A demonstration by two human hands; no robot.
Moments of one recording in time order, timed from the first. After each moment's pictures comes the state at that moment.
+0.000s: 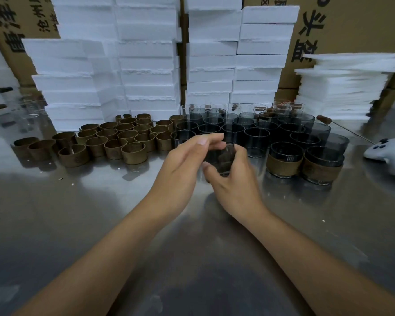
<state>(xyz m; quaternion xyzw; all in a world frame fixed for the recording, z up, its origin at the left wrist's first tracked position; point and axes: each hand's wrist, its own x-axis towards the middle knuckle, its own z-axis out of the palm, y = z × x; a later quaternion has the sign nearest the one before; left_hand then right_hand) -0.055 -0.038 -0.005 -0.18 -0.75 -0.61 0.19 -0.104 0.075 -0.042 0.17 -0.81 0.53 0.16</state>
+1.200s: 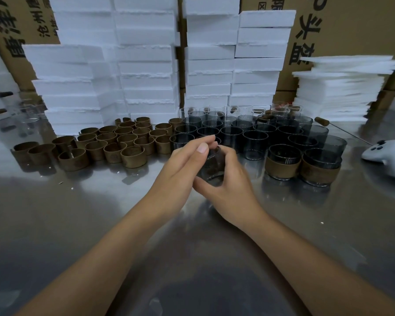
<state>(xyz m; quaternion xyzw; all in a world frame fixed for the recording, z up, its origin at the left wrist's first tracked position) -0.061 -0.046 -0.009 -0.15 -0.77 -0.60 0.16 -0.100 0.074 -0.044 0.26 -0.79 0.54 0.15</state>
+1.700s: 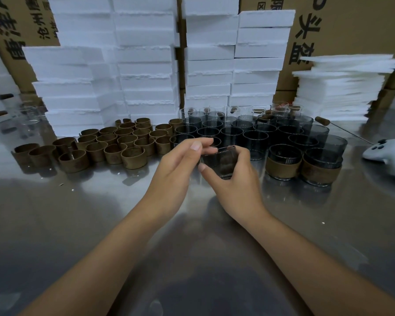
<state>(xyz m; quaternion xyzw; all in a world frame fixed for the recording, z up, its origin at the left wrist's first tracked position) -0.060 -0.045 -0.009 -0.16 -0.75 -0.61 0.19 -0.106 0.077 -0.044 0.15 -0.80 0.55 0.18</state>
